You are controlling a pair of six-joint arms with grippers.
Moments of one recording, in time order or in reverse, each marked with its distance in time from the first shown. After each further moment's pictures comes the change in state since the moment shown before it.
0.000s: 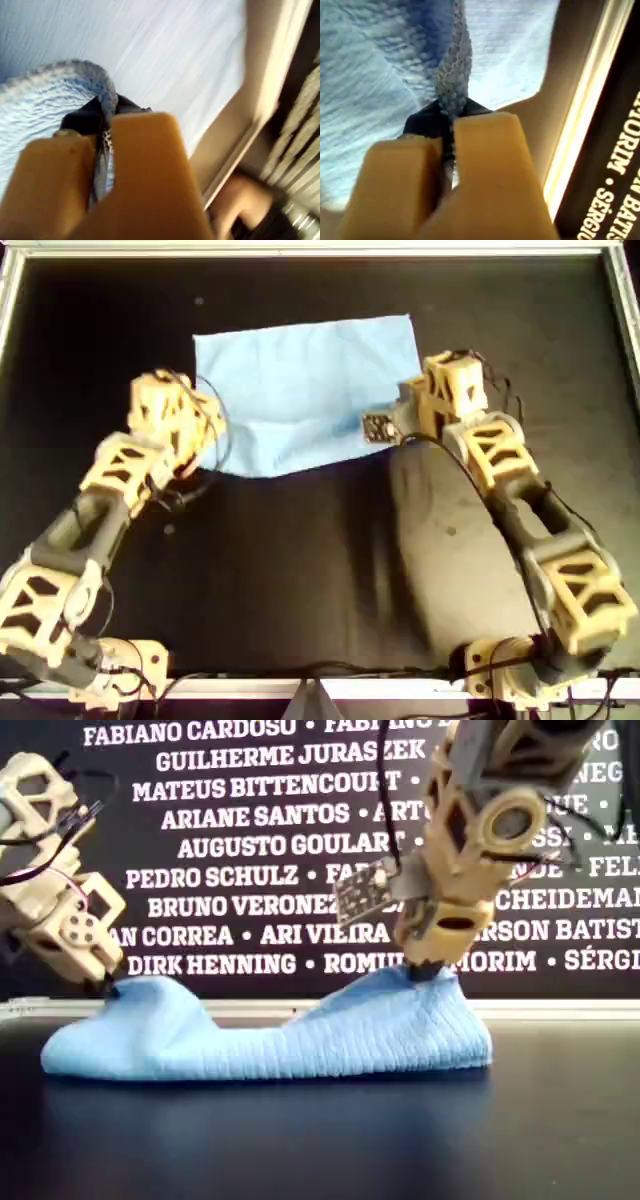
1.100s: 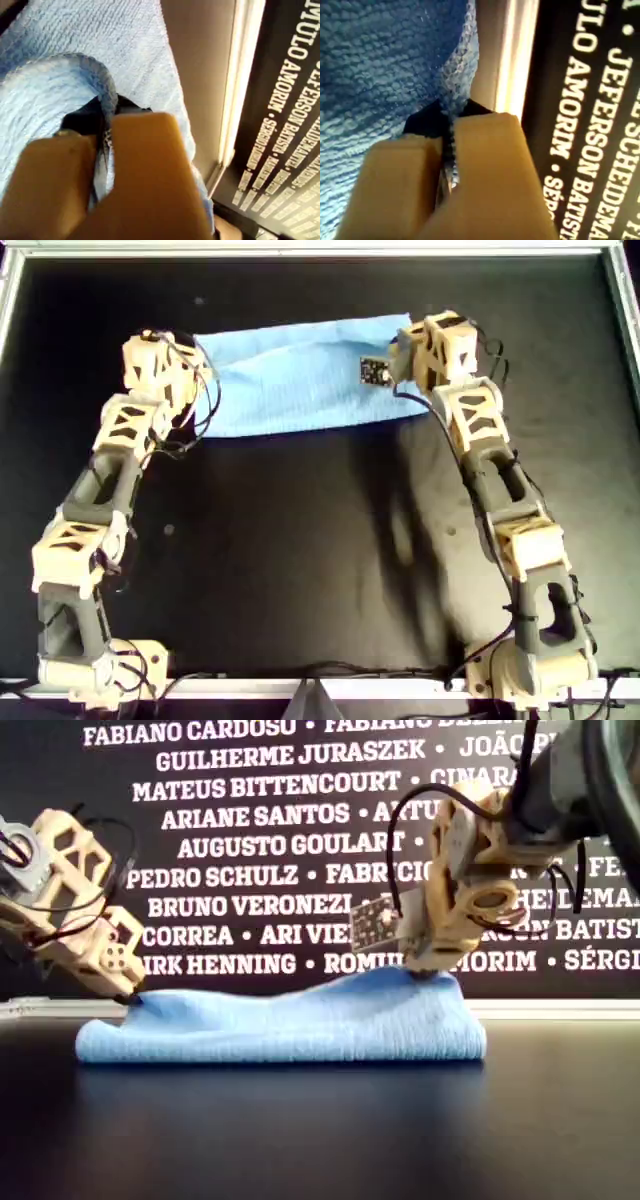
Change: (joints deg) left arm 3.9 -31.7 -39.0 0.1 0.6 0.4; right arm -4.4 -41.6 -58.2 -0.1 -0.2 -0.1
